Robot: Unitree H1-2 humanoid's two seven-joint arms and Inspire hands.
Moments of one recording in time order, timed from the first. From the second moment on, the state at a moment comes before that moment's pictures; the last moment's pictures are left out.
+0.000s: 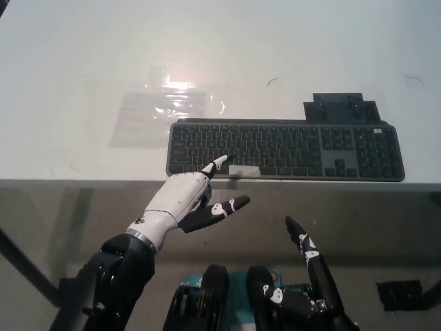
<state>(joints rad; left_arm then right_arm) -0.42 0.18 -0.27 0.17 0.68 -0.13 -0.16 -0.06 0.00 0.23 0.33 -0.19 -0.42 -0.12</state>
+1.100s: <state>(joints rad) -0.51 0.18 -0.32 0.28 0.70 -0.09 -0.15 -0.07 0.00 0.24 0.33 -0.19 -0.42 -0.12</state>
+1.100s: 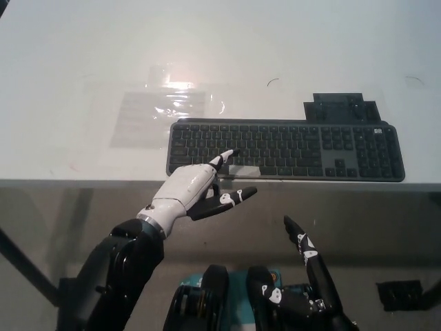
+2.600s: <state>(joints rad) -0.56 0.11 -0.51 0.75 0.70 -0.23 0.29 -0.09 -0.01 0.22 0.33 -0.19 -0.42 -0.12</state>
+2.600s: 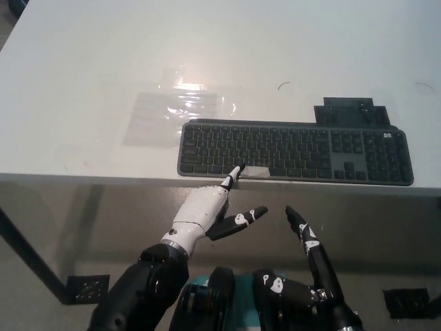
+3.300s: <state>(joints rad) -0.26 0.25 -0.54 0.09 0.65 -0.15 0.15 -0.09 -0.01 0.22 0.34 -0.19 -0.42 -0.12</state>
